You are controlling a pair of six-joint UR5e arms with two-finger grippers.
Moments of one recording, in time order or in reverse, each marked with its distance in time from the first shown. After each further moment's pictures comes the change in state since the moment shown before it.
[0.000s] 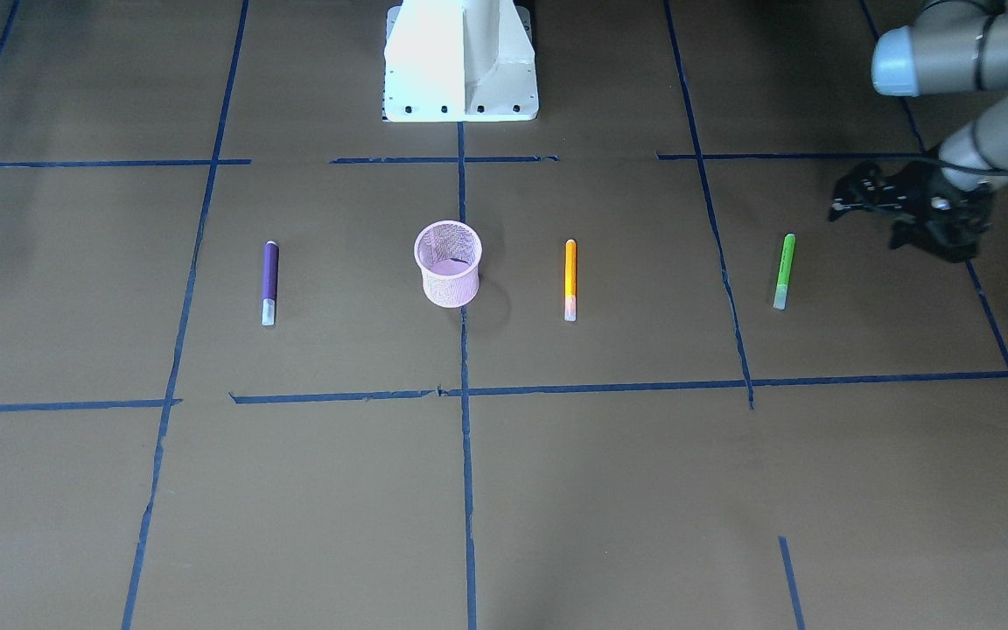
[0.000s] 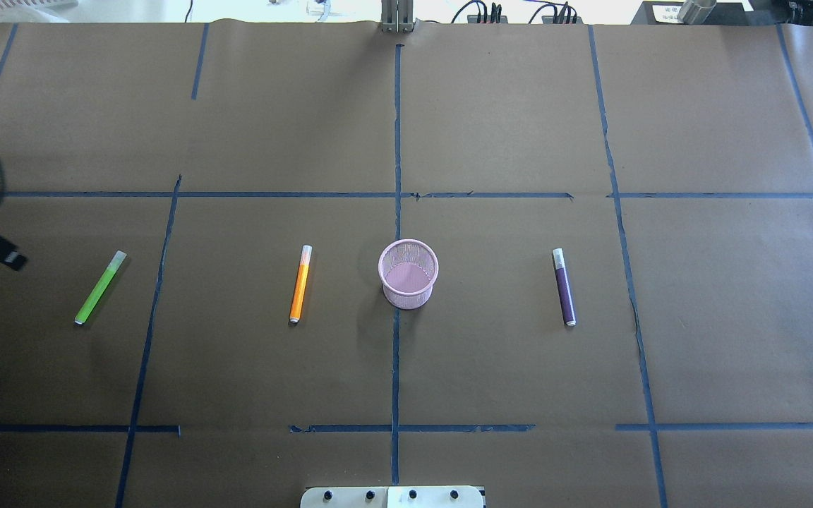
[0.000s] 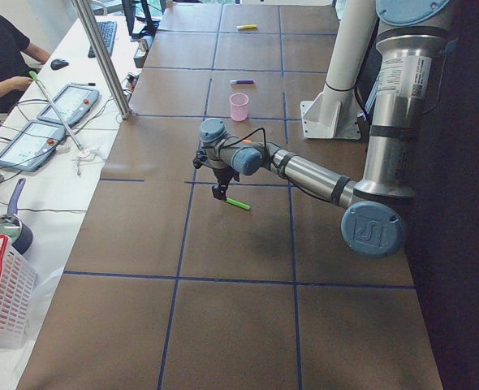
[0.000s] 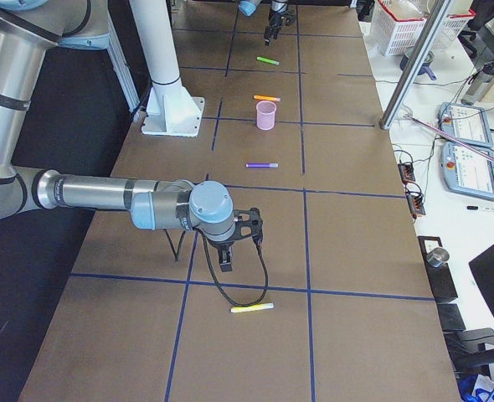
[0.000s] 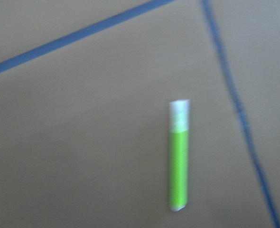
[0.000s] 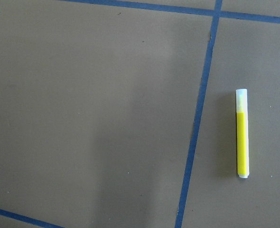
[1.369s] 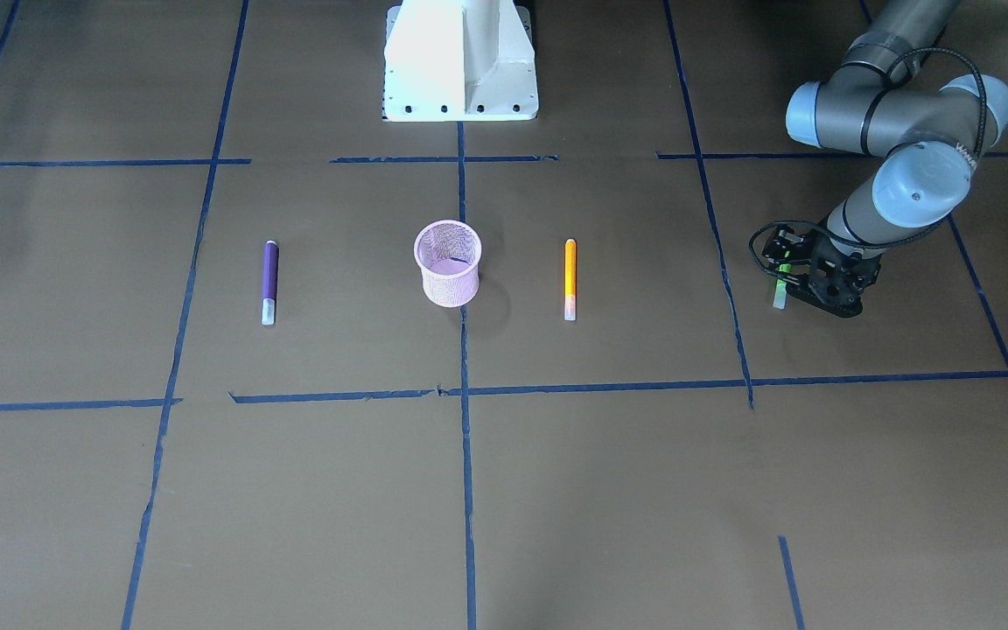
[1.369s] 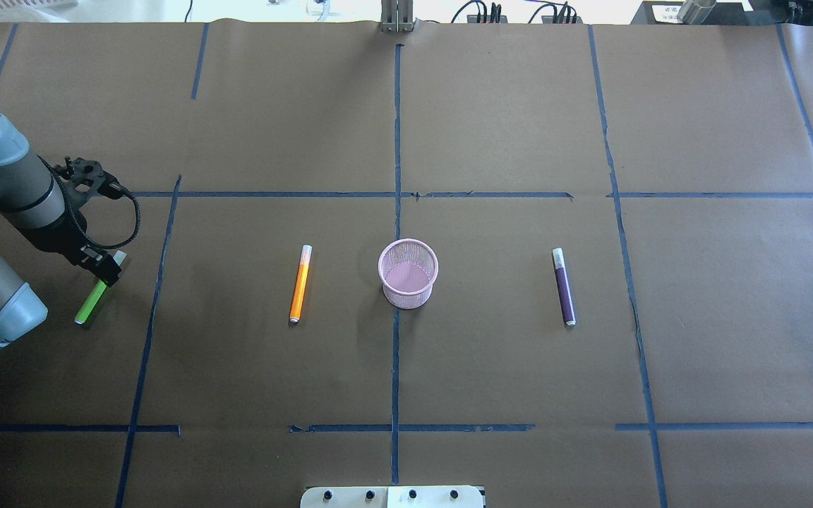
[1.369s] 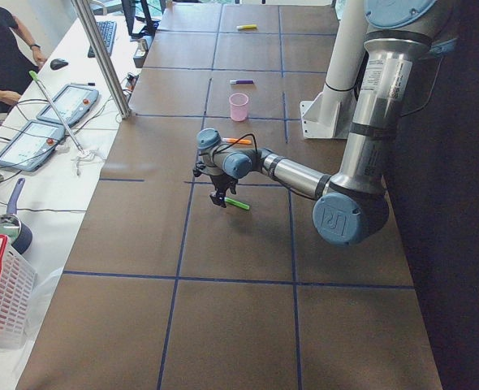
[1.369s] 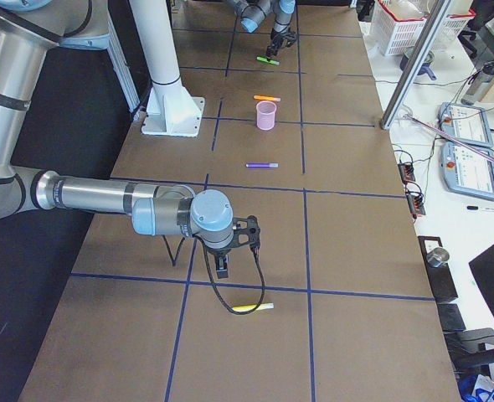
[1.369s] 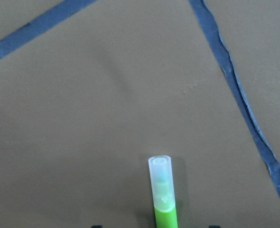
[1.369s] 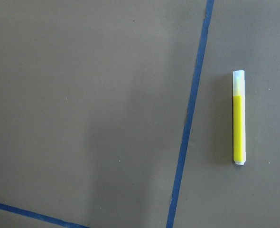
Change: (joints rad) left arm 0.087 -0.105 0.178 -0.005 0.051 -0.010; right arm -0.022 -0.008 -0.031 -0.002 -0.012 -0.006
